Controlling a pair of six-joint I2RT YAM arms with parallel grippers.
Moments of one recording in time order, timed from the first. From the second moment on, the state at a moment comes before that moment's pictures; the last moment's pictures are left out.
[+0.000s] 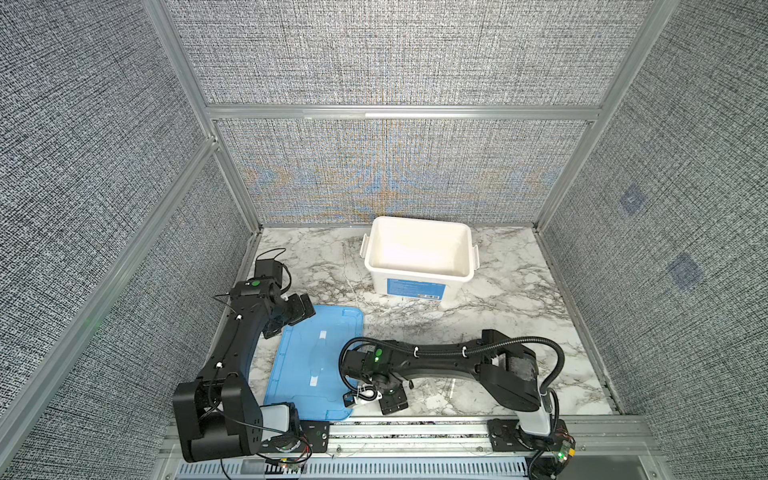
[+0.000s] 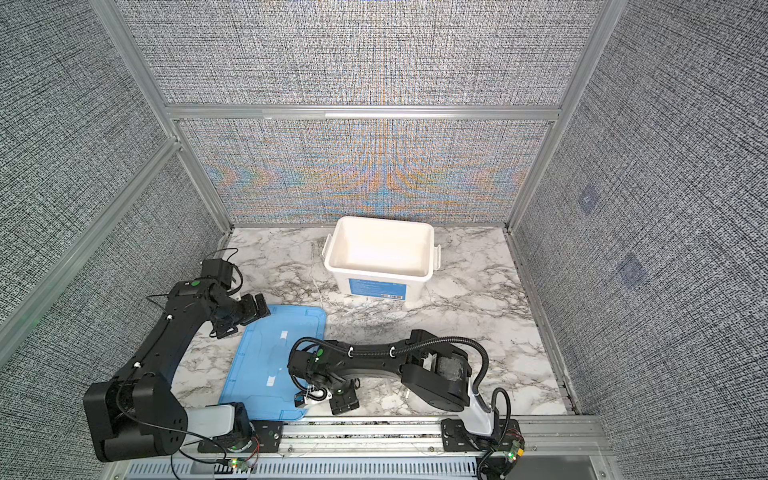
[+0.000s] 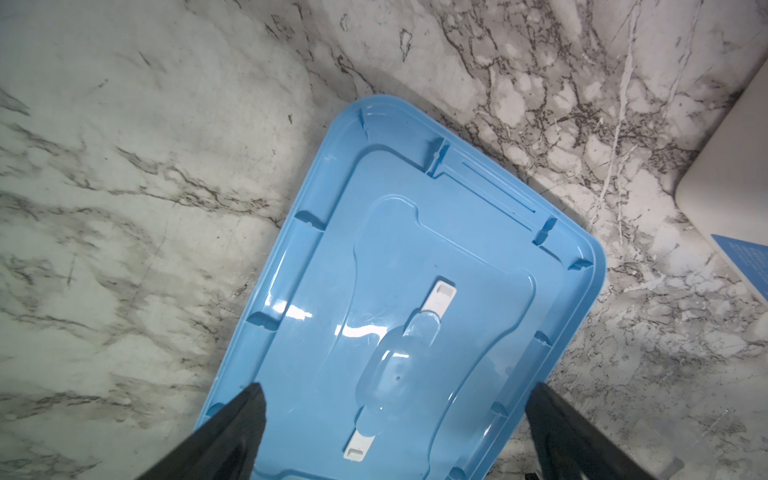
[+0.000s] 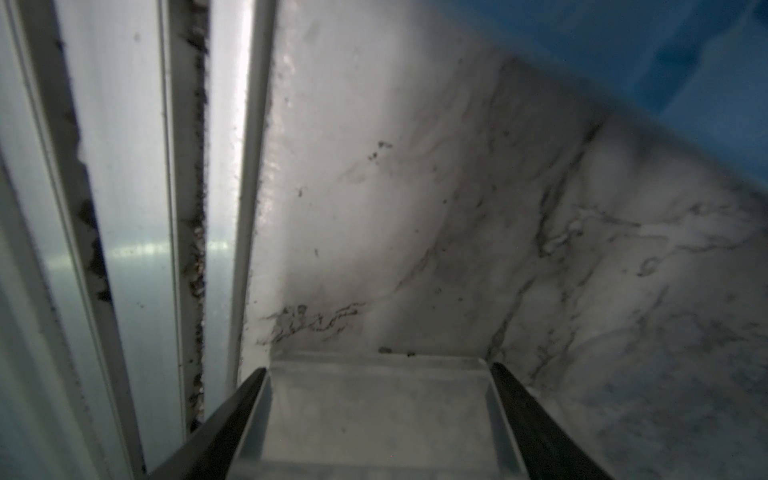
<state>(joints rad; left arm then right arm) 0.04 1.31 1.03 -1.03 0.14 -0.39 1.31 2.03 1.46 -1.02 0.02 -0.59</state>
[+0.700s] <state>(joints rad) 0.04 1.30 1.03 -1.04 0.14 -0.39 1.32 2.03 1.44 -1.00 0.02 -0.59</state>
